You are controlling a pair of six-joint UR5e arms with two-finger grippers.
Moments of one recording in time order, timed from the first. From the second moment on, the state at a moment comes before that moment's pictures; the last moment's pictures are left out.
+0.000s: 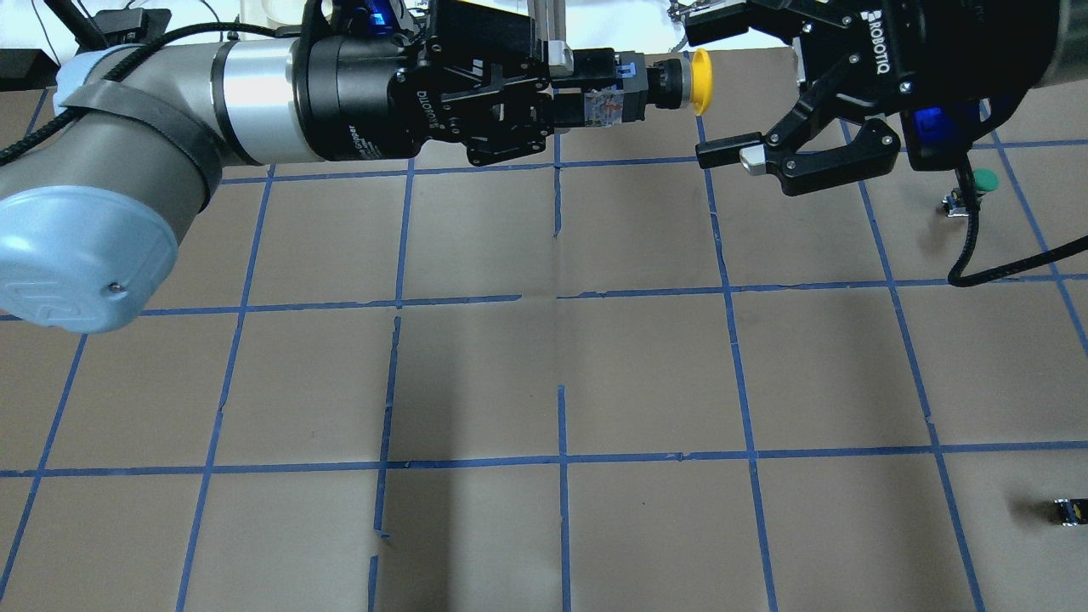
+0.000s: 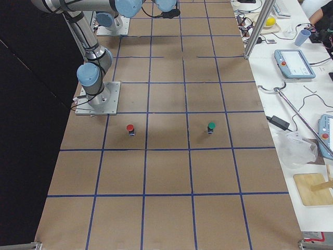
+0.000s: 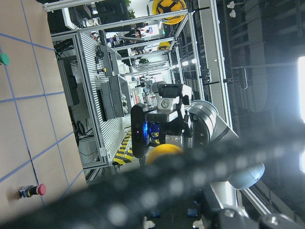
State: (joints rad) left arm -1.60 -1.50 -1.80 -1.64 -0.01 0.40; right arm 1.31 -1.74 1.59 -0.91 -0.38 0.84
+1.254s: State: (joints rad) left arm -1.60 -1.50 -1.79 -1.64 0.01 0.34; right arm 1.30 -1.75 1.59 -0.89 -0.38 0.84
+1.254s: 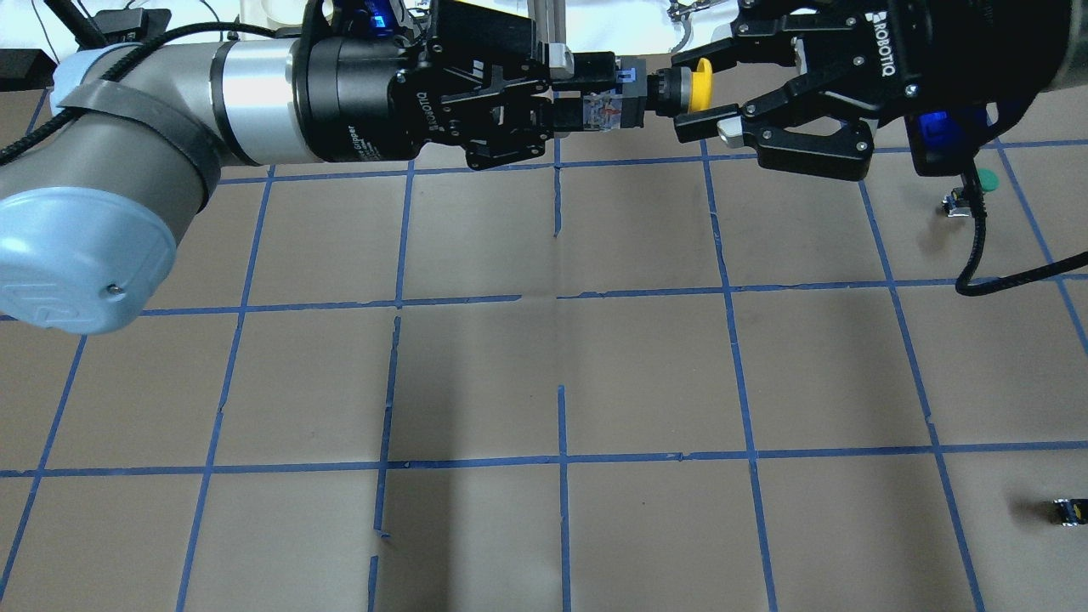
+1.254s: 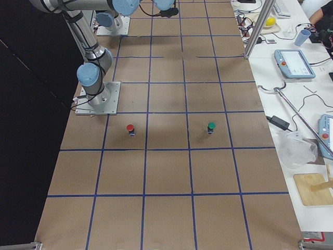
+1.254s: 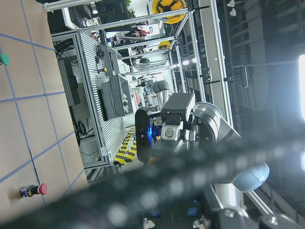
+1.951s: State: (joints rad) left arm -1.60 -1.52 -1.77 -1.62 0.11 0.25; right arm 1.27 -1.74 1.59 -1.02 -0.51 0.84
